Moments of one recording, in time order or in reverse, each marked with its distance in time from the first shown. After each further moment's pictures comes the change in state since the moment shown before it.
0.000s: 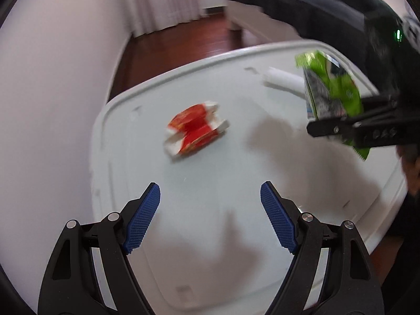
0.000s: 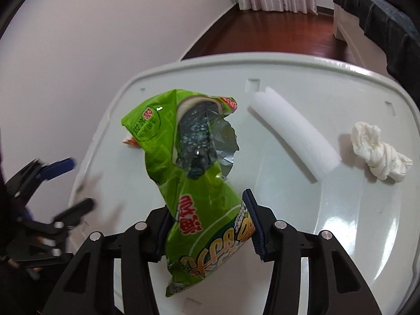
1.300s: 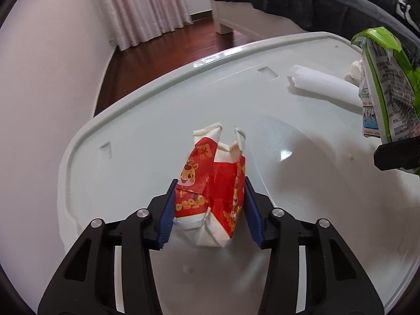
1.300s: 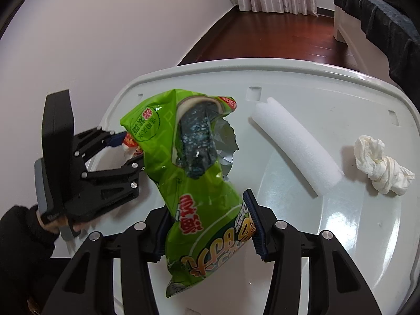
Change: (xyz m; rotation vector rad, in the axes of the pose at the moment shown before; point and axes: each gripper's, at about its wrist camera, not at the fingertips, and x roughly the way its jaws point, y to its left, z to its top) left arm 0.093 0.009 0.033 0.048 -0.053 0.014; right arm 0.005 0.005 0.007 0.006 0.000 -0.006
